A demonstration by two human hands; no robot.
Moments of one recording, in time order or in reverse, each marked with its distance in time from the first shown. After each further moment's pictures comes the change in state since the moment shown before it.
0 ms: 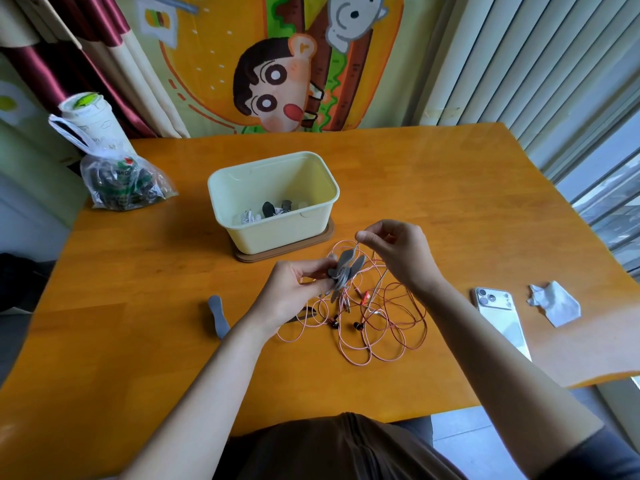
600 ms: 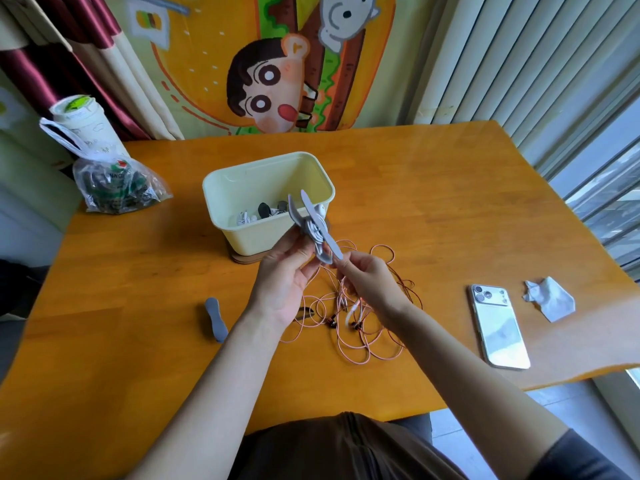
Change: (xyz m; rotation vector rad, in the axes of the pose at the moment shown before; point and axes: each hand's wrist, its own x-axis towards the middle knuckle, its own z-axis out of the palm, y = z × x) left_hand 0.011 0.017 0.013 -0.697 0.229 -0.025; right_hand -0.028 0.003 0.039 0.348 -0.175 0.283
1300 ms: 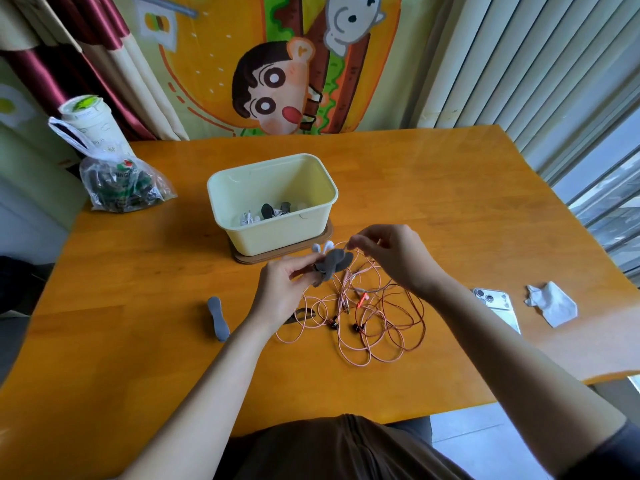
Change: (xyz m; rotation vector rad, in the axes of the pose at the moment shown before) left_hand 0.009 -0.020 -0.043 0.918 -0.073 0.262; right_hand 0.003 -0.043 -0.039 -0.613 0.002 -0.291
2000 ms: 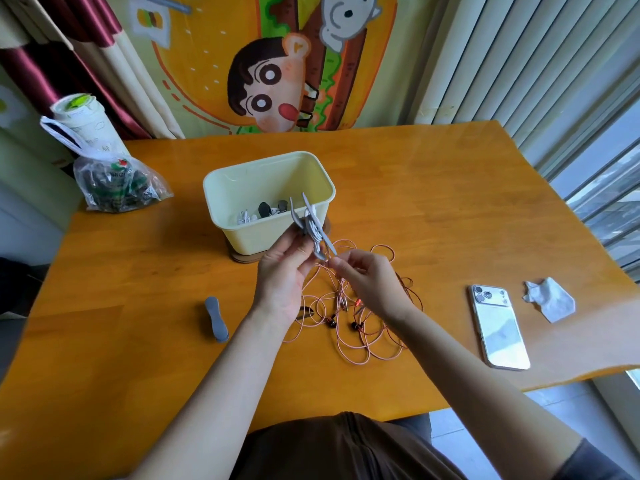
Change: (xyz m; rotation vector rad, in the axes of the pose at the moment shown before) left_hand 0.006 0.044 0.015 -0.879 0.184 -0.238; right_hand -0.016 0.008 0.050 0.358 0.056 0.129
